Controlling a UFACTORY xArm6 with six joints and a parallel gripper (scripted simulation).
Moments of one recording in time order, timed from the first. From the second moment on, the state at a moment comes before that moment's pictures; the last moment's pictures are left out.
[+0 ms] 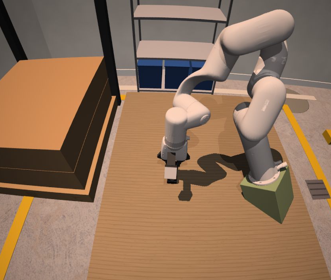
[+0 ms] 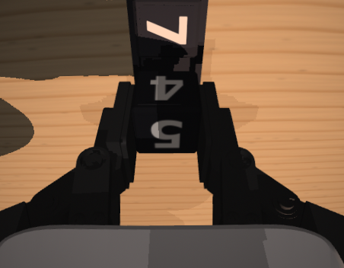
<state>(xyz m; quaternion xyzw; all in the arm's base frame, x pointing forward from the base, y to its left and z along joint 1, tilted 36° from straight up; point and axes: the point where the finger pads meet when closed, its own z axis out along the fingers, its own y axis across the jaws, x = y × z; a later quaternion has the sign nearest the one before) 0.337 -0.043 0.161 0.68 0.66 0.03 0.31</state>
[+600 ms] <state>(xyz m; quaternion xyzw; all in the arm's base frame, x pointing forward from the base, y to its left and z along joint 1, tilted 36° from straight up) 0.341 -0.046 0.154 0.68 0.66 0.03 0.31</state>
